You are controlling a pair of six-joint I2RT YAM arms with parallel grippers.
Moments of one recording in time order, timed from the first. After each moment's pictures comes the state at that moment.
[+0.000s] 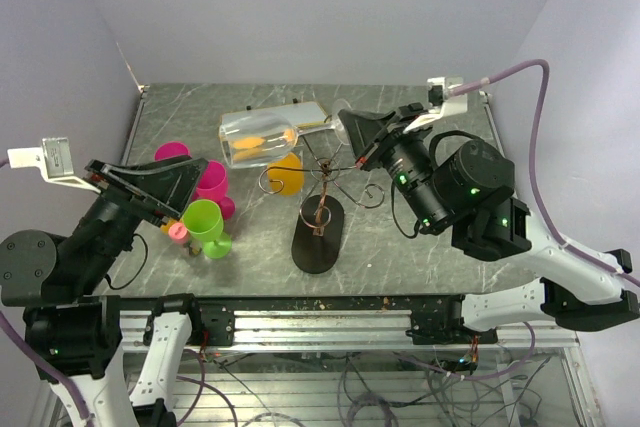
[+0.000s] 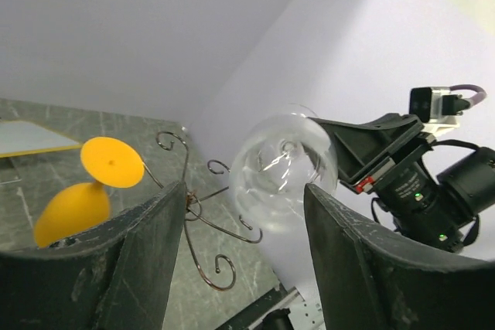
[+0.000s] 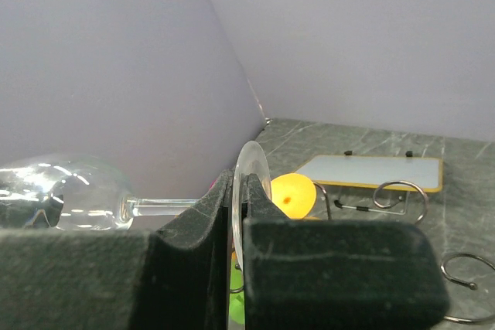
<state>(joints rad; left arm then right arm) 0.09 0.58 1.43 -0.54 0.62 -0.89 1.31 1.19 1.61 -0.15 0.76 0.21</state>
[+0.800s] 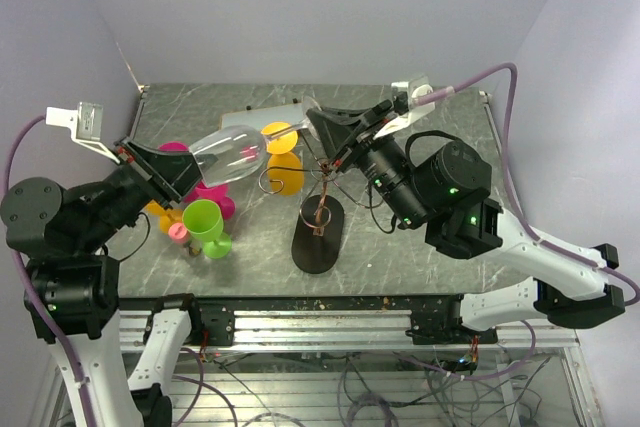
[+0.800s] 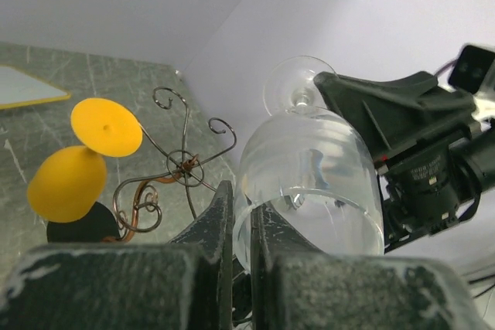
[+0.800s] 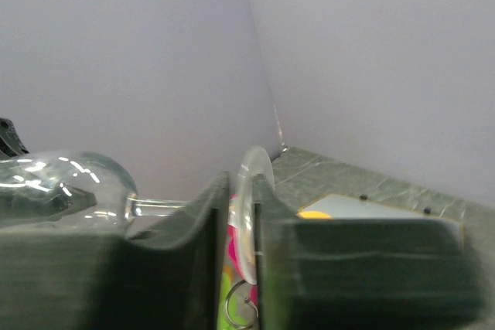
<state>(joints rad) 0.09 0.70 1.49 -0.62 0.79 -0.83 1.31 1.24 1.56 0.05 0.58 0.03</state>
